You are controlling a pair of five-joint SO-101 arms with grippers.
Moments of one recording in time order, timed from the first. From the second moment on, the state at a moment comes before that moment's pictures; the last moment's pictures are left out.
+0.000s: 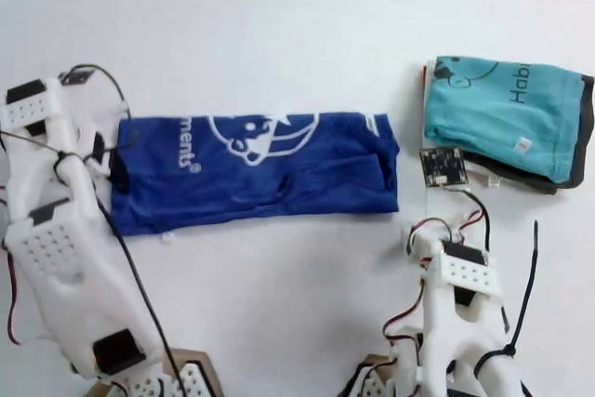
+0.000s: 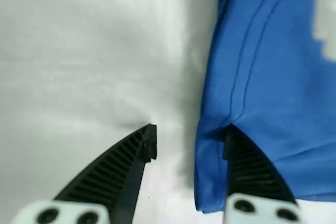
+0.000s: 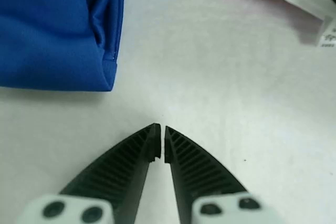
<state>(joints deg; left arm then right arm) -32.2 40.6 -23.7 89.8 -17.6 11.3 -36.4 76.8 29.5 21.4</state>
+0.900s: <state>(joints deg) -24.2 50.2 -35.0 98.3 -15.3 11.2 -36.4 76.8 29.5 21.4</state>
